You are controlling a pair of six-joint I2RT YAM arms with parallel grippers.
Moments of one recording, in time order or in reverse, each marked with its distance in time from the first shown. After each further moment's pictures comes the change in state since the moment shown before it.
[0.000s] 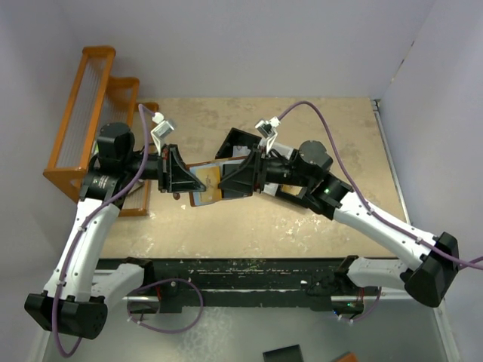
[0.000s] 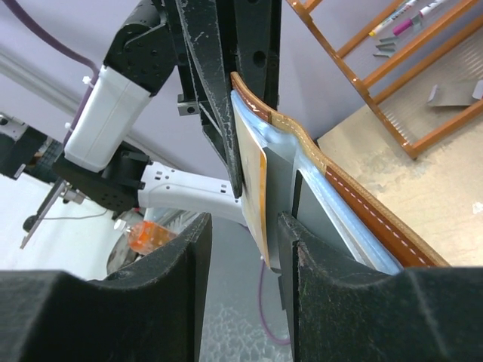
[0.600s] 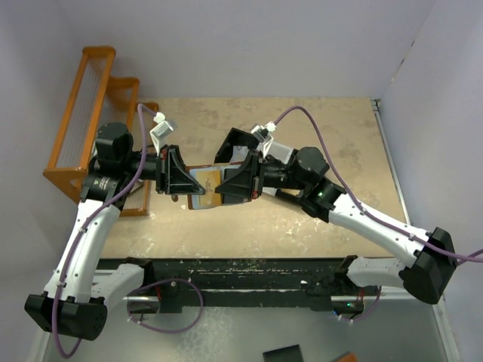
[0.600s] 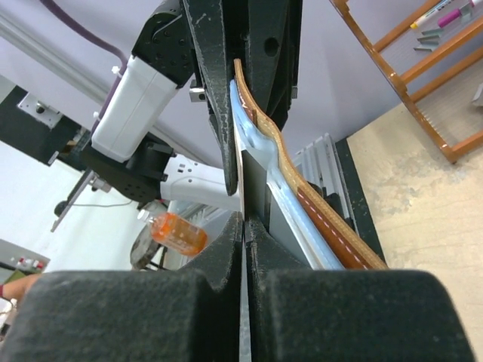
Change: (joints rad) left arm 0.000 -0.013 -0.023 0.121 0.085 -0.100; right arm 0.032 0.026 -0.050 0.148 -0.048 0.074
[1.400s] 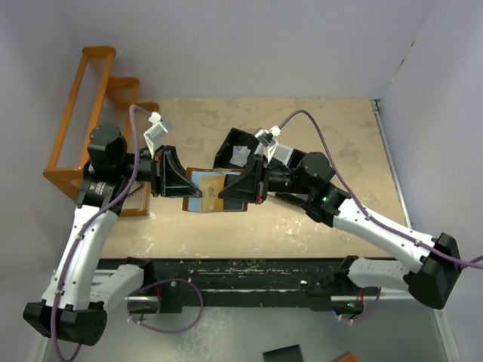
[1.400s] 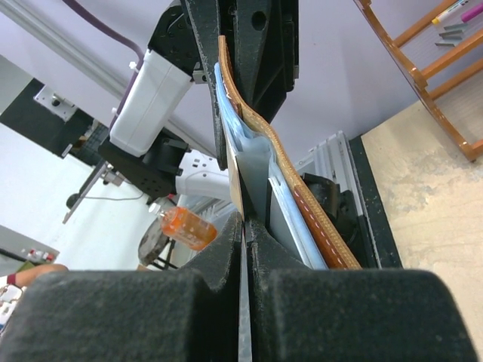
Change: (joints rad) left arm 0.002 -0.039 -0.001 0.094 0.063 -0.072; right arm 0.007 -0.053 -0.047 0.036 -0.008 0.031
